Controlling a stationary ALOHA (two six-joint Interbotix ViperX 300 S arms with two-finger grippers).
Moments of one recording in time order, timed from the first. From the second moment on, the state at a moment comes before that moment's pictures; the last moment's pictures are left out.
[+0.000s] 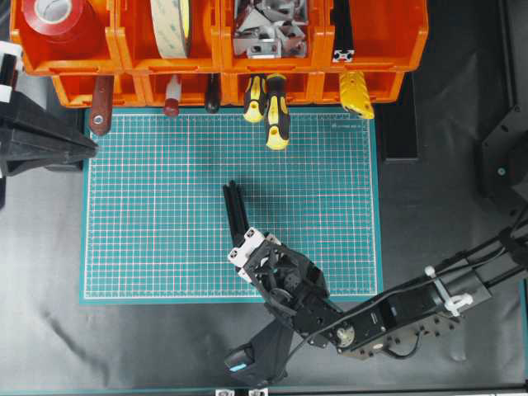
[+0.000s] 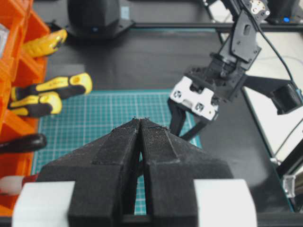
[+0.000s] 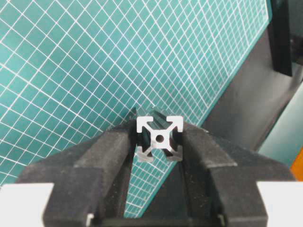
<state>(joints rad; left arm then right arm) -0.11 -0.80 0.79 0.03 0.25 -0.10 0.54 0.37 0.23 -0.96 1.01 0.18</state>
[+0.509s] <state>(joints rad) -0.12 -0.80 0.79 0.03 0.24 -0.10 0.53 0.37 0.23 -0.97 1.00 0.19</state>
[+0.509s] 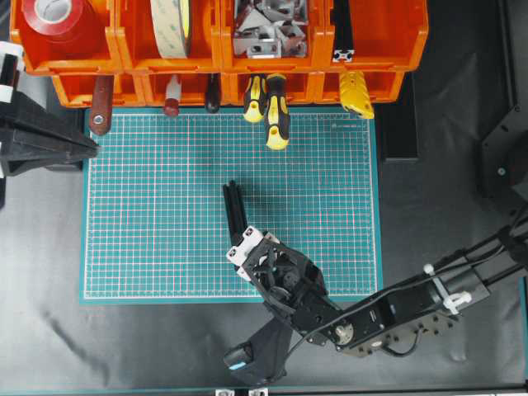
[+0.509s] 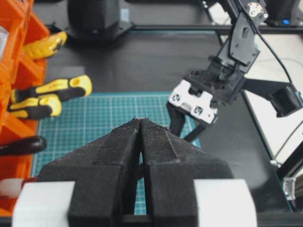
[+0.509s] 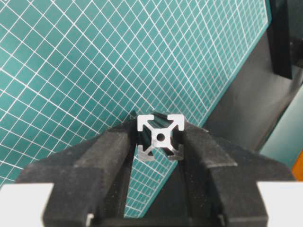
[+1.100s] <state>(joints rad) -0.11 -0.80 0.80 0.03 0.24 -0.10 0.47 0.37 0.31 -0.83 0.95 0.21</state>
